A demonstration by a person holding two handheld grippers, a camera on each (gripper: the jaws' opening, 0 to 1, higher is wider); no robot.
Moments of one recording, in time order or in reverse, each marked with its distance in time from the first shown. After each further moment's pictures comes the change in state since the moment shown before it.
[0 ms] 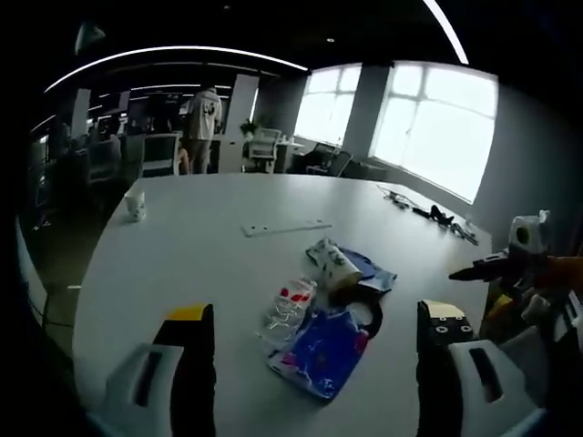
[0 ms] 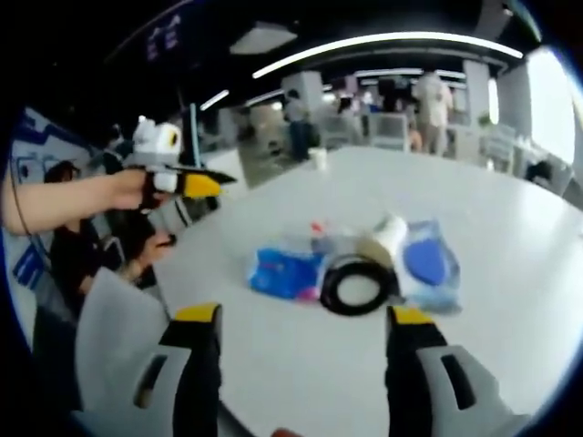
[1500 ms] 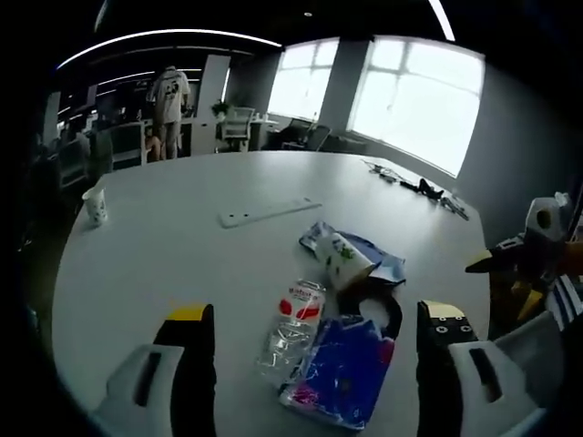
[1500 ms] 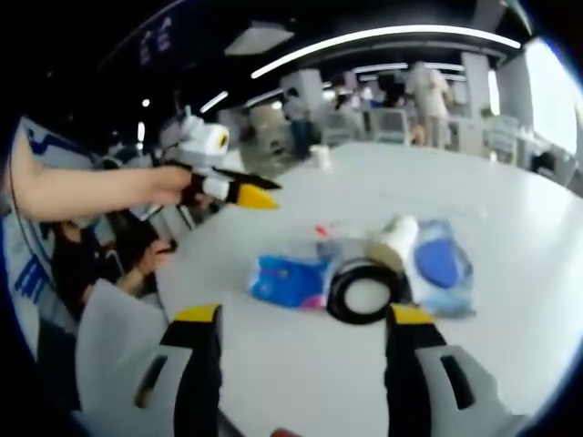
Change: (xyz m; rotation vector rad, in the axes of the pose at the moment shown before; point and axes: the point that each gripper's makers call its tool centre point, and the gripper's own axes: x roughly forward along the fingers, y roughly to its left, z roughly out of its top) left arm 0.081 0.015 -0.010 0.061 0.119 -0.118; right arm 0.022 0.001 0.002 0.038 0.012 0.025
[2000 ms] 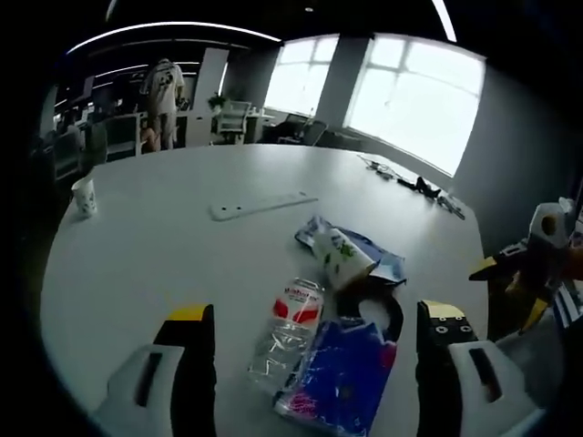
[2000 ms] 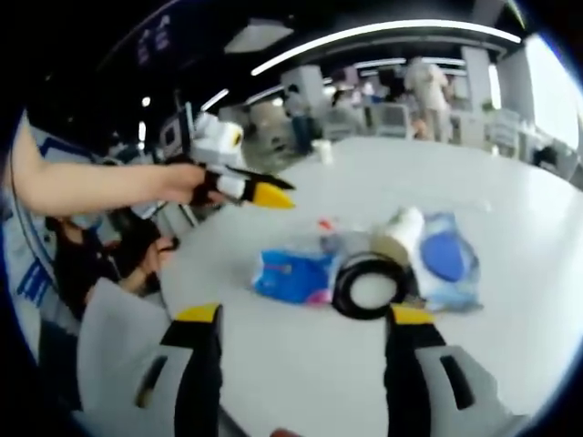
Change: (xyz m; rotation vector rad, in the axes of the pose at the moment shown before) left arm 0.021 0.002 -0.006 -0.030 0.026 -0.034; right arm 0.006 0.003 -0.006 0.017 0.017 0.015
